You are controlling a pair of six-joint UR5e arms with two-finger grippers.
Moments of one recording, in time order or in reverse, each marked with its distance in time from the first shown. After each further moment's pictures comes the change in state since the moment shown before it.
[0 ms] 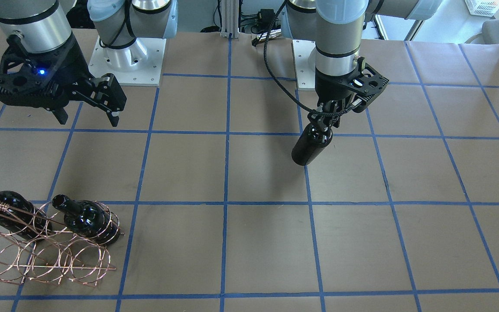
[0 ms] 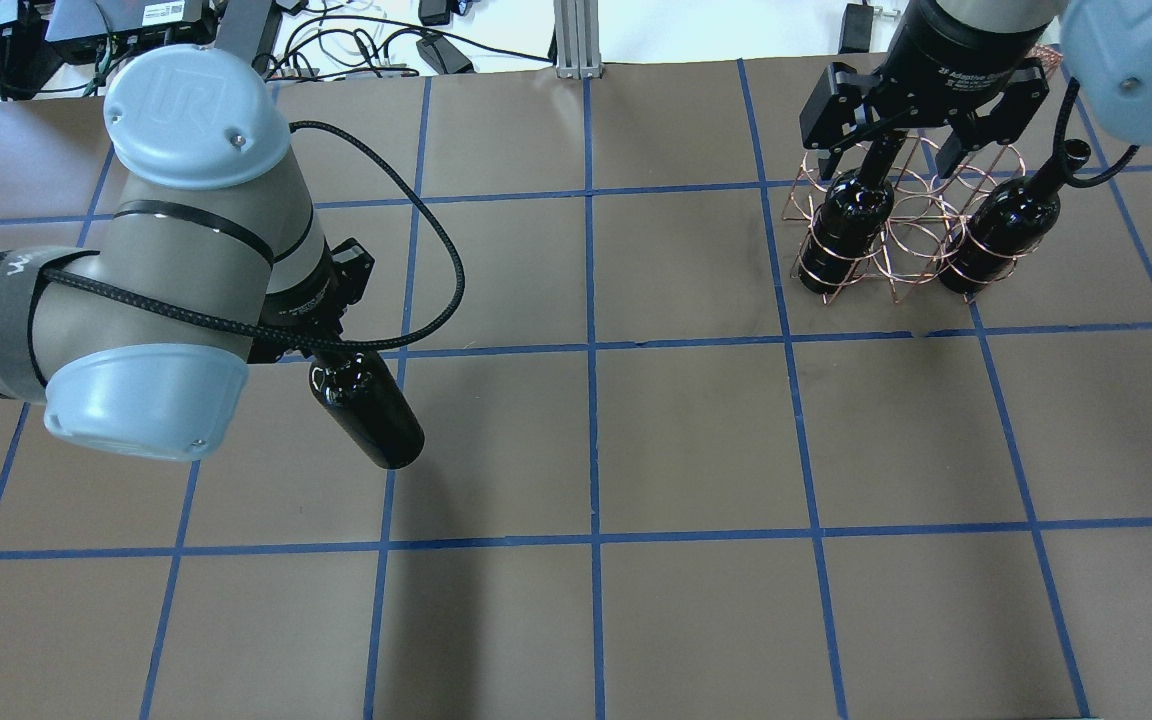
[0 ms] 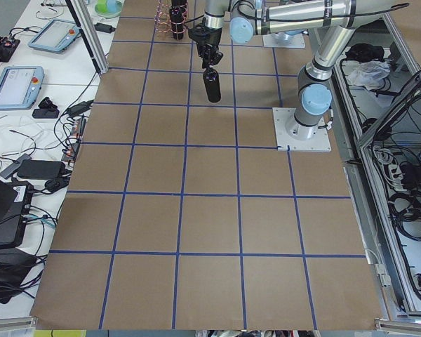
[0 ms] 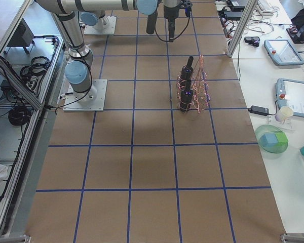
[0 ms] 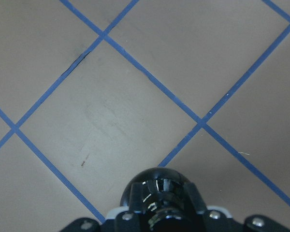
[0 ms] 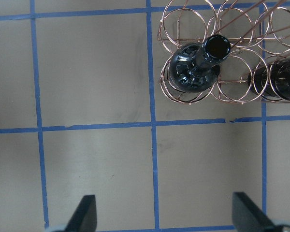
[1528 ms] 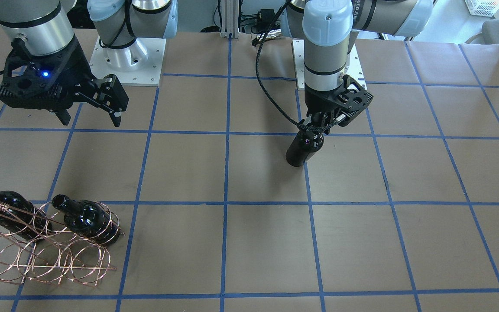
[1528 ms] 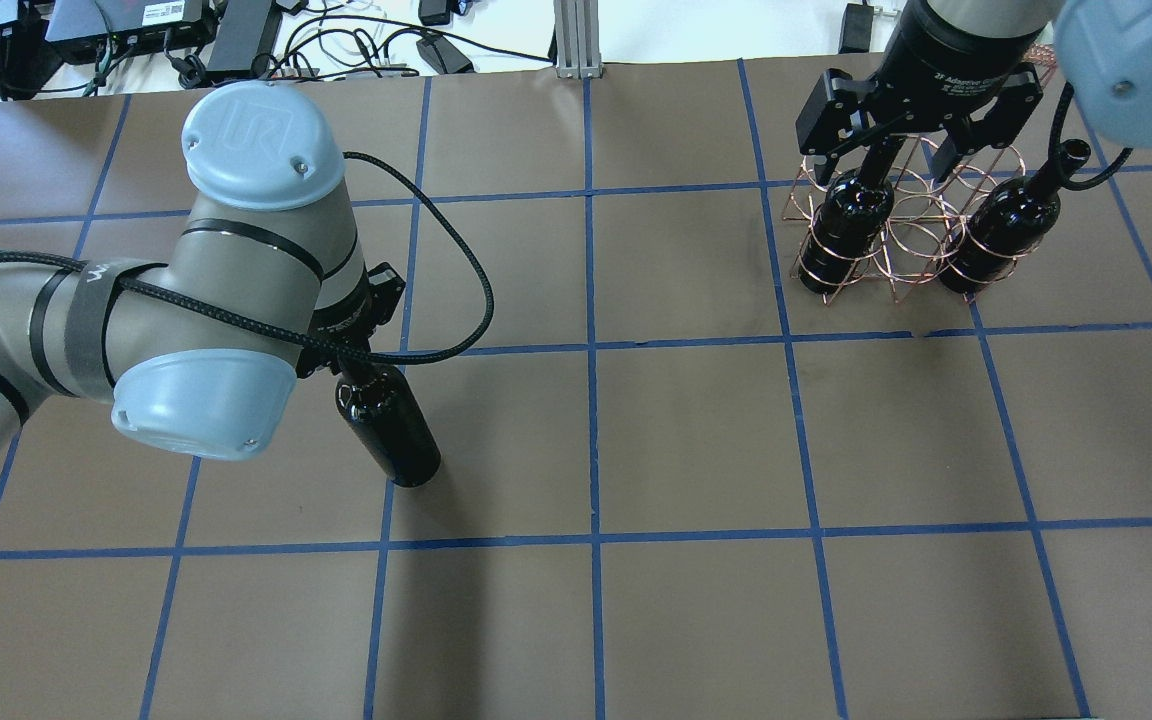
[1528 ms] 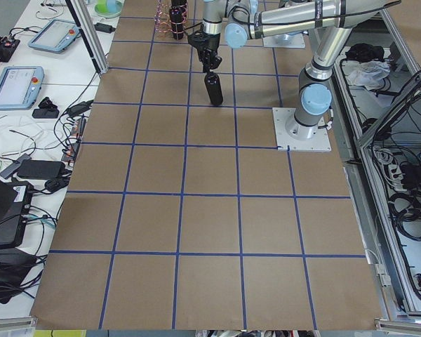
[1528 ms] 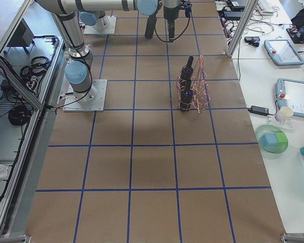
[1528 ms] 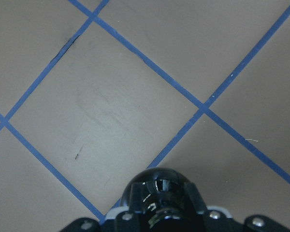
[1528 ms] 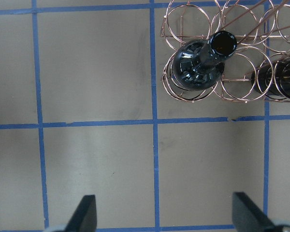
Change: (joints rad) left arm -0.025 -0.050 -0.023 0.025 0.000 0.002; right arm 0.003 0.003 0.006 0.003 0.003 -0.009
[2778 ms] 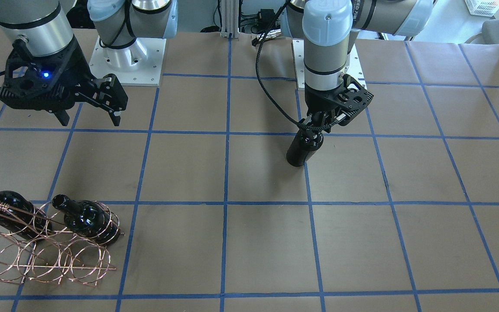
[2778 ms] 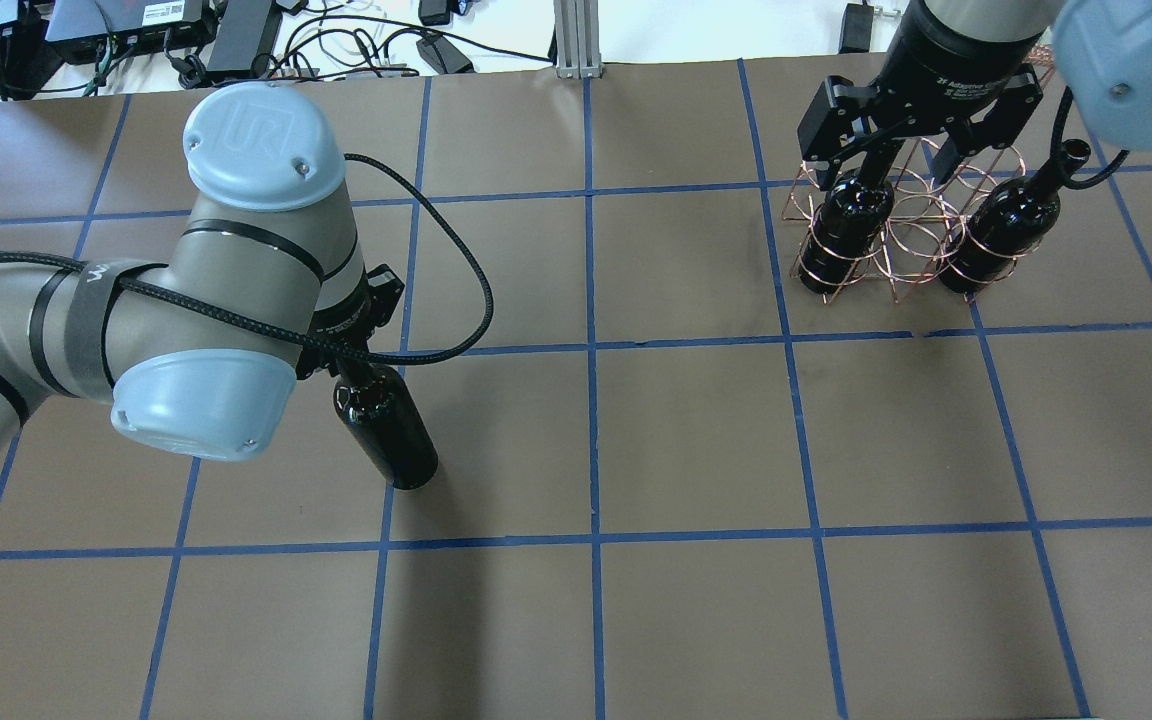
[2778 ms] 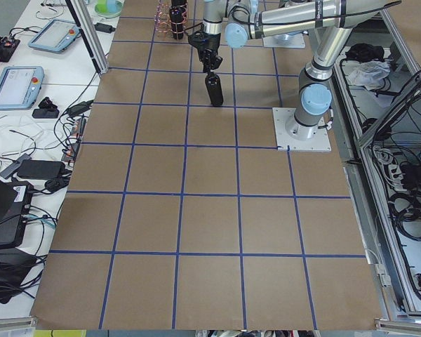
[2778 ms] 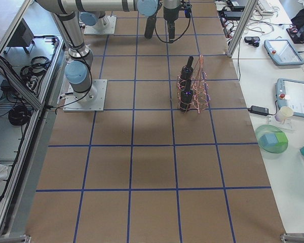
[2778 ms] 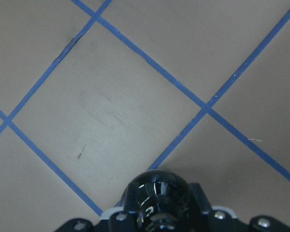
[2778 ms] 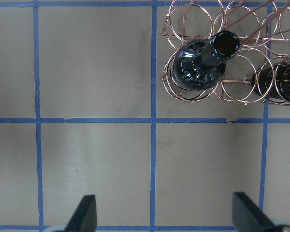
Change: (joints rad) left arm 0.000 0.001 0.000 -0.008 0.005 -0.003; right arm -0.003 -0.002 0.003 0.000 -0.003 -0.038
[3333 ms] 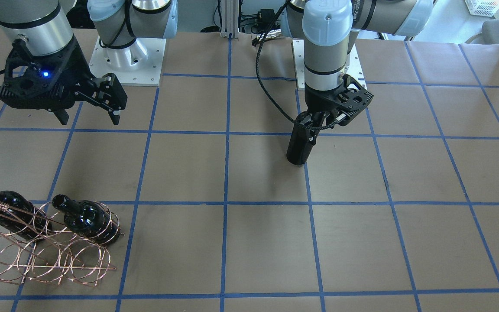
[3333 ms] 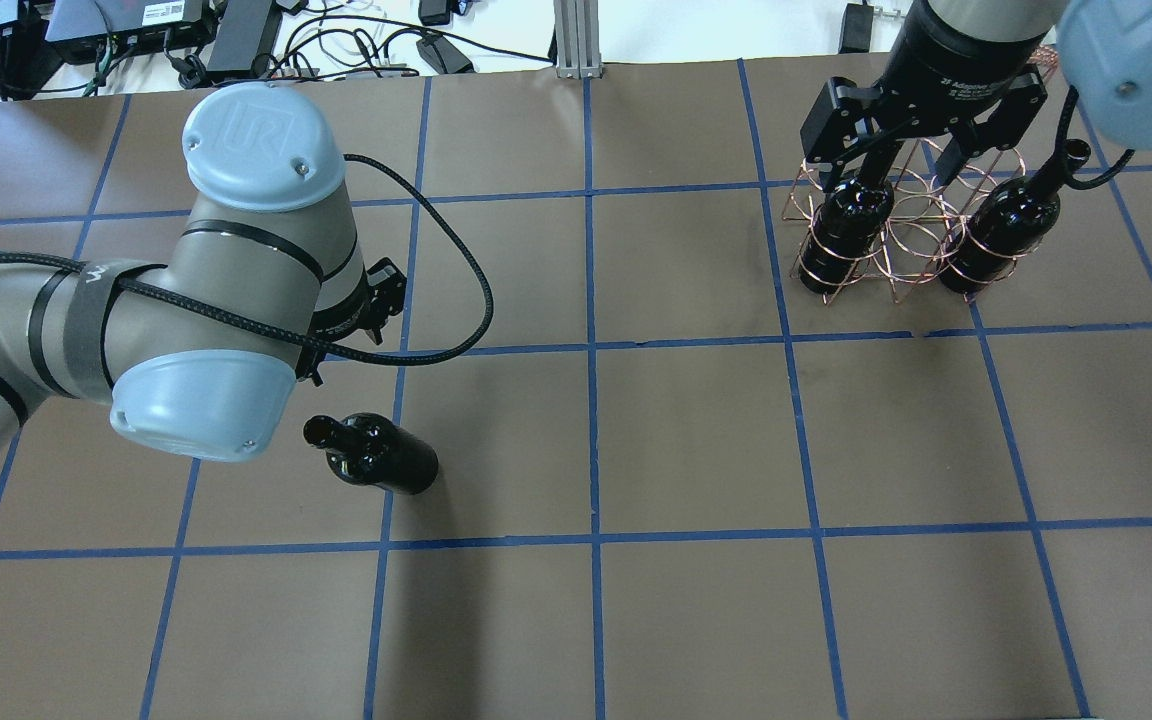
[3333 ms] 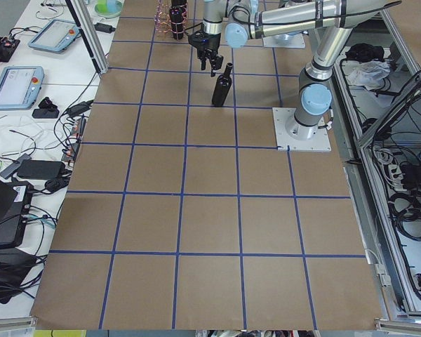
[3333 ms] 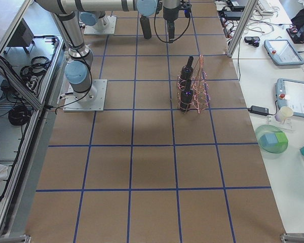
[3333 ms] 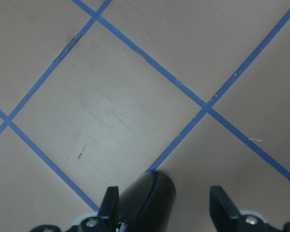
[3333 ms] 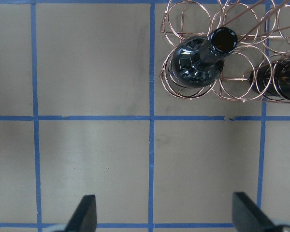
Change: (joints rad) left arm 0.001 0.000 0.002 -0.002 0.000 0.006; right arm 0.000 -0.001 -0.001 0.010 -0.006 -0.001
